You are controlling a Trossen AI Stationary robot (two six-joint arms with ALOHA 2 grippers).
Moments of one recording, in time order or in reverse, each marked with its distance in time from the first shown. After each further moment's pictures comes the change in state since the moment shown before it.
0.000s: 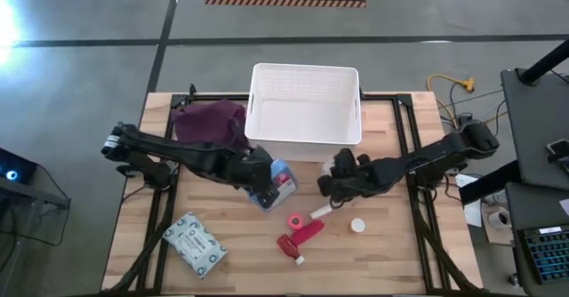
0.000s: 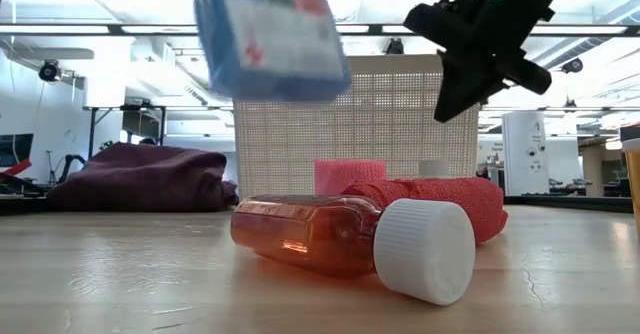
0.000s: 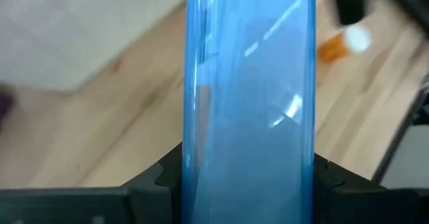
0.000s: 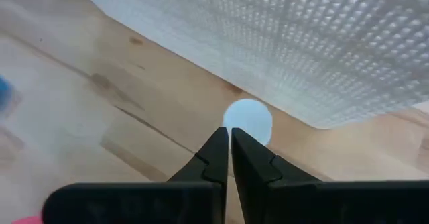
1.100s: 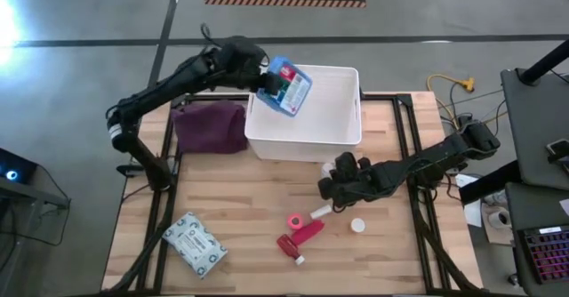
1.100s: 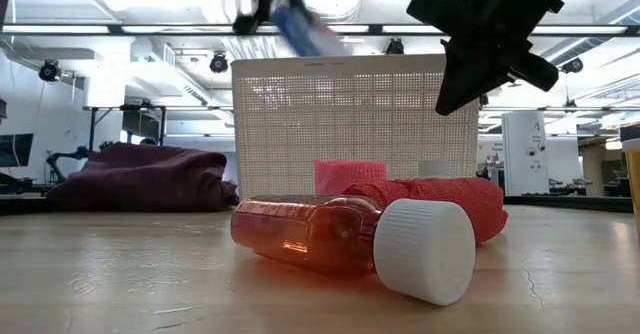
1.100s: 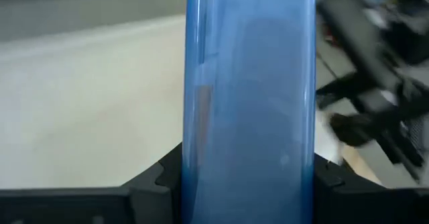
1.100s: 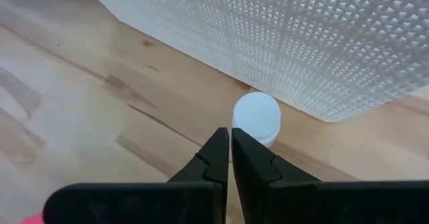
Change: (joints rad) left arm 0.740 0.006 0.168 0.256 0.312 0.318; right arm 0.042 -0.003 0.009 0.002 0.024 0.057
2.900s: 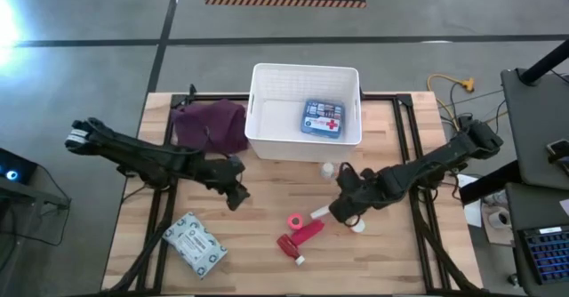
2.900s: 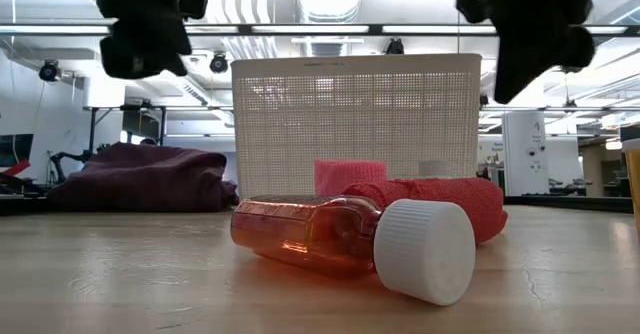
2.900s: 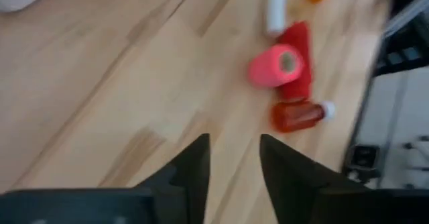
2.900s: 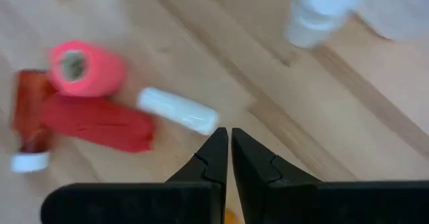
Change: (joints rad) left arm -0.712 -0.434 -0.916 0.235 -0.072 -0.278; right arm 0.090 -0.024 0.075 -0.162 -0.346 -0.133
